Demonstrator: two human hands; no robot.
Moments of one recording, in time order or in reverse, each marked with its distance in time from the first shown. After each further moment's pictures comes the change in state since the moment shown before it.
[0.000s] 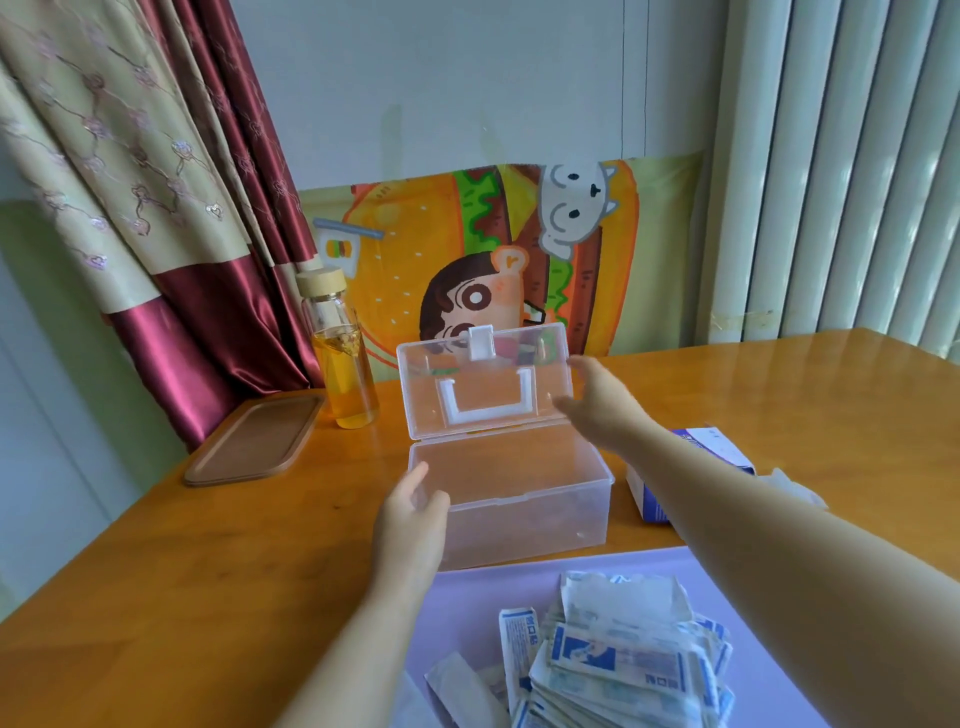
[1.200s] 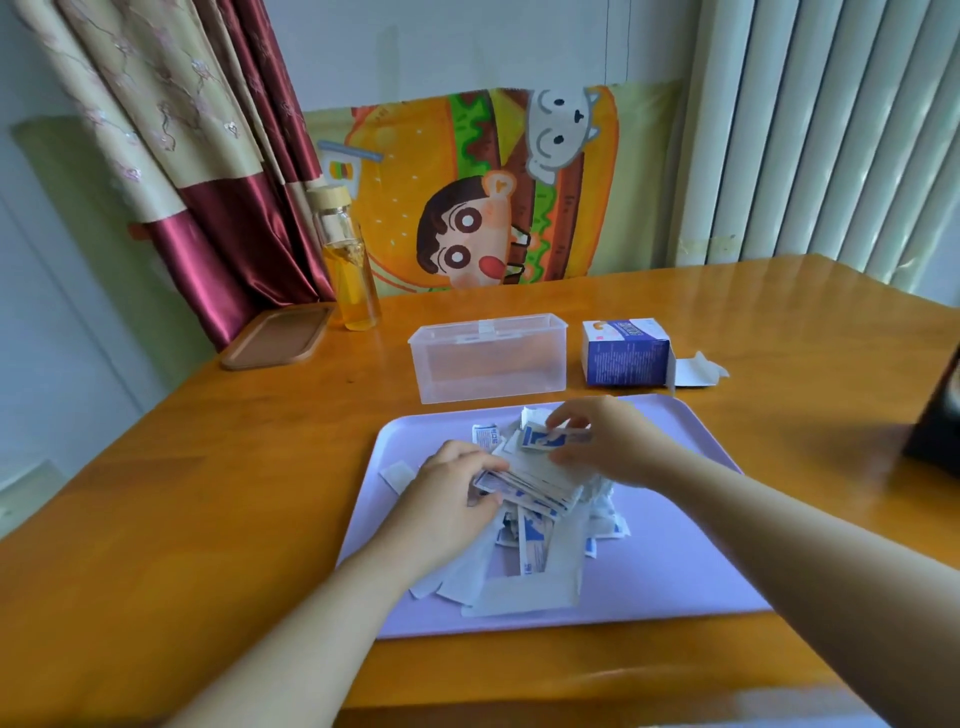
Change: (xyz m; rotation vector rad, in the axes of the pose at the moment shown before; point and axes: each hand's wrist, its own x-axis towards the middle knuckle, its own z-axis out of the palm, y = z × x) left_hand -0.165 0.005 -0.024 0.598 -0.443 0.354; right_hand -0.211 0.013 -0.038 -0.182 -0.322 -0.039
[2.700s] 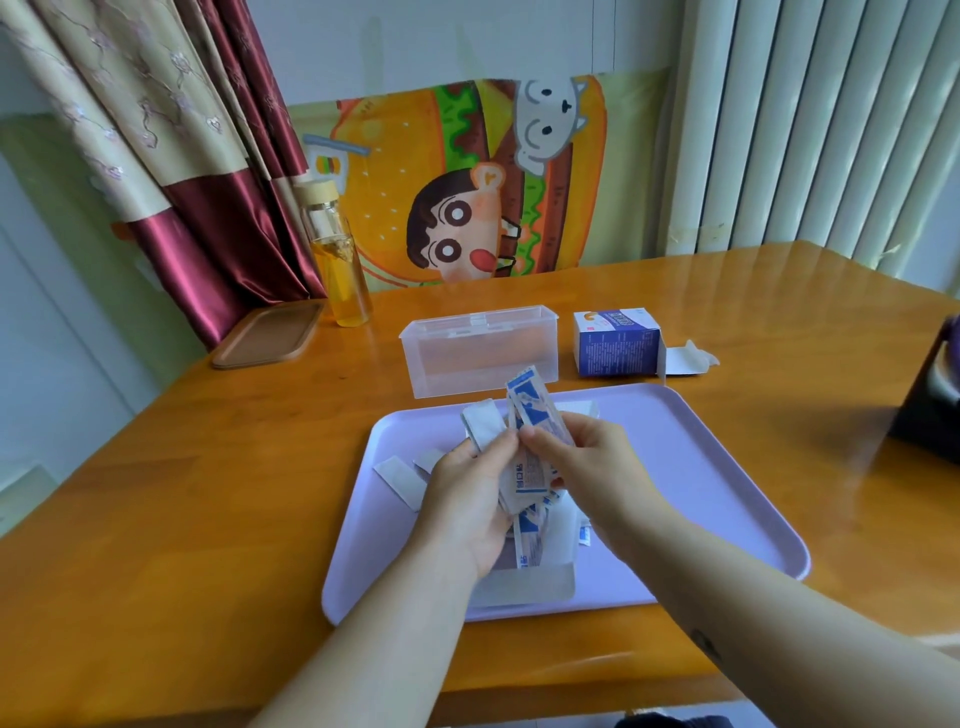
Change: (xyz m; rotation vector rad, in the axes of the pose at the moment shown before) left_hand -0.005 0.062 0.012 -1.343 0.127 -0.448; right_hand -0.049 -0.032 0.029 0.858 0.192 0.063
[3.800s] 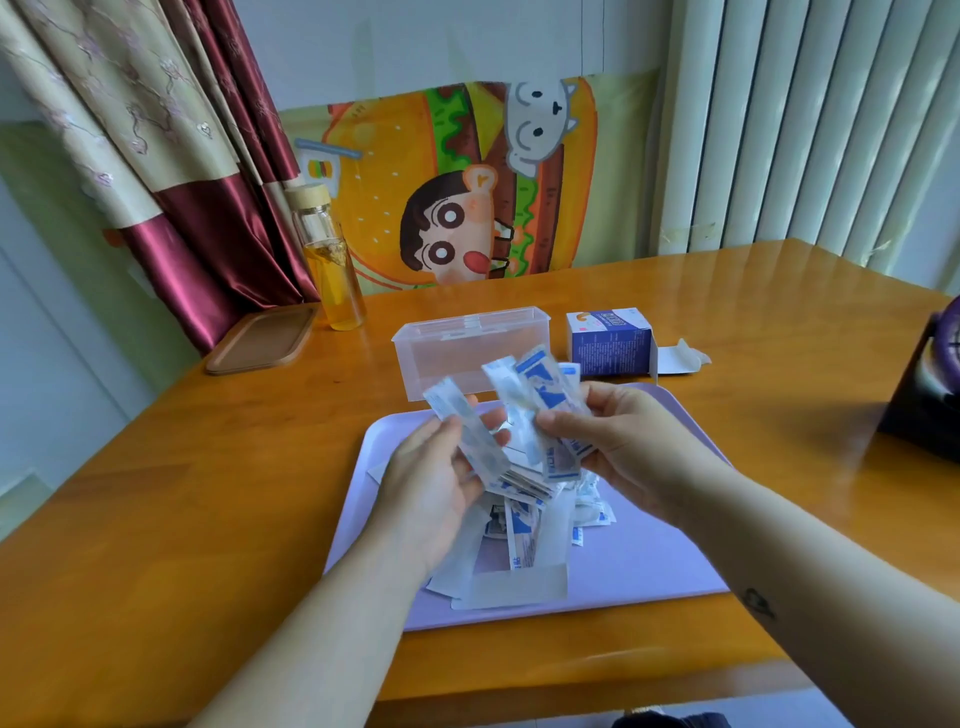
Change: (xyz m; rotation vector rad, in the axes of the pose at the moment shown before) left_hand 0.003 0.017 -0.016 0.090 0.046 0.117; right_hand 0.010 -0.019 -0.037 0.268 -0.192 0.111
